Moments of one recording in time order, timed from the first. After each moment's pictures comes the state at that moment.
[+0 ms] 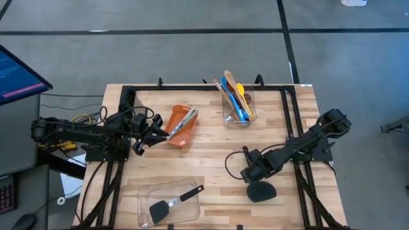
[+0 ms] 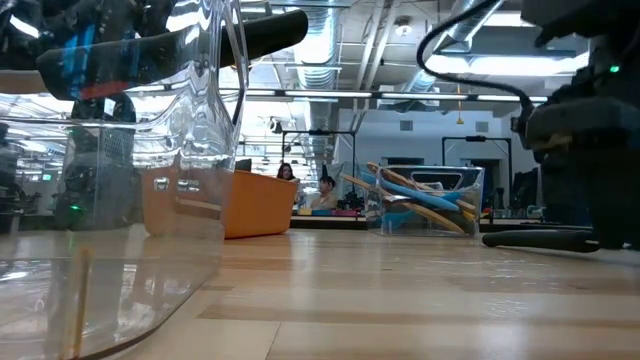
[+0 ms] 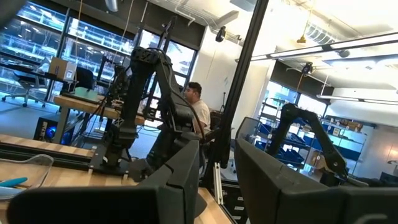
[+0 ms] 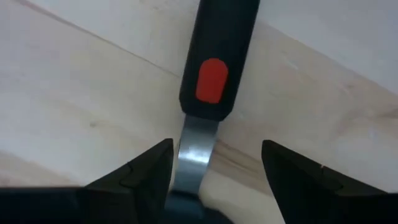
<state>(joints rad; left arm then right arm) 0.10 0.77 0.16 0.95 0.34 -0.42 0.51 1.59 0.83 -0.75 0.07 1.61</state>
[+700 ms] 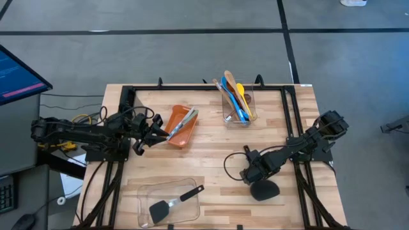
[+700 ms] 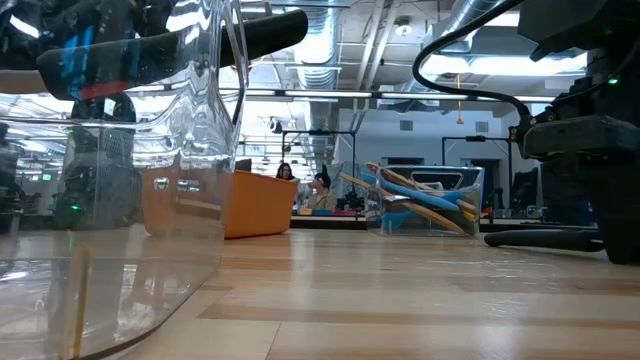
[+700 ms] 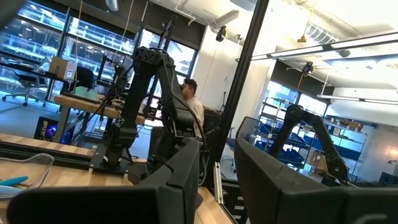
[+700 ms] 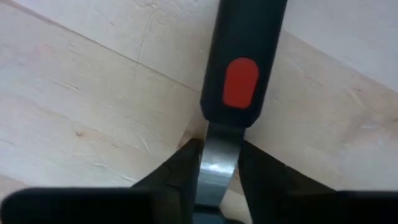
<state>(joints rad) 0.10 0.77 0.16 0.95 0.34 -0.42 0.51 1.66 0.83 -0.73 0.08 1.61</state>
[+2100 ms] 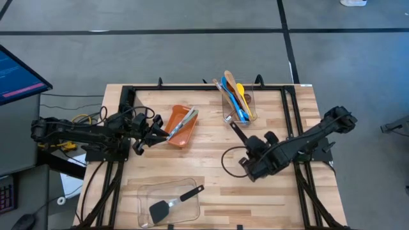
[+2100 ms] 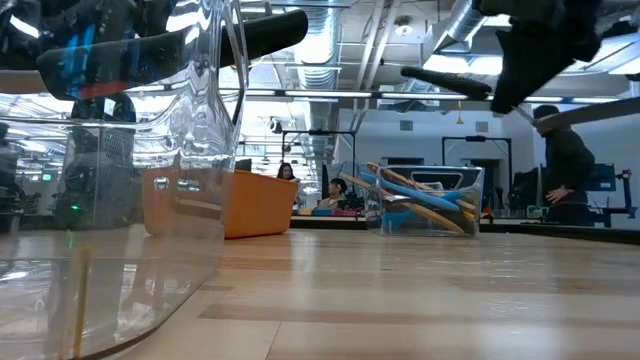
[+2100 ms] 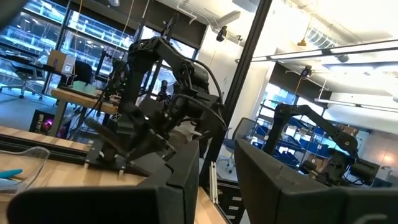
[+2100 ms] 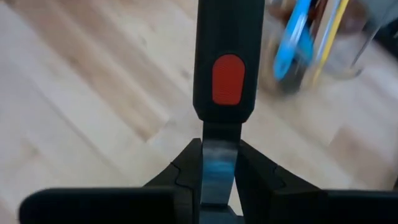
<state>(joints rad) 0.10 0.78 0.16 0.94 0.34 -0.46 0.51 1.51 1.17 -1.20 0.65 1.28</state>
